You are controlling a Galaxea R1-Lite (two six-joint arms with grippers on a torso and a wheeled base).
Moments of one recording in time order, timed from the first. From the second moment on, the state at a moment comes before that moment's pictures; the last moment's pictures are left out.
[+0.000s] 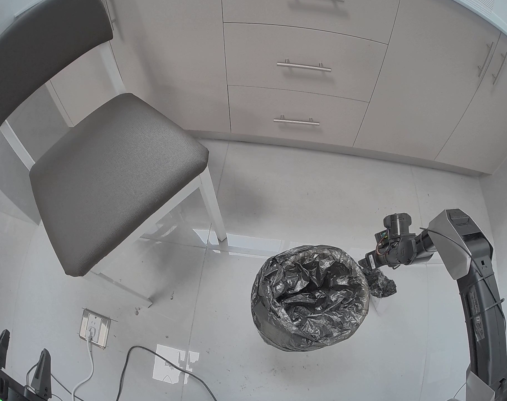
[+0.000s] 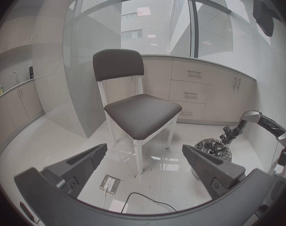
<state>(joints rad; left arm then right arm) 0.00 0.01 -0.02 0.01 0.02 -0.03 0.01 2.83 -1.74 -0.30 -0.04 -0.28</state>
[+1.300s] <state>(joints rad) 0.00 0.02 -0.02 0.01 0.02 -0.03 0.04 3.07 -2.00 -0.06 -0.07 -0.24</state>
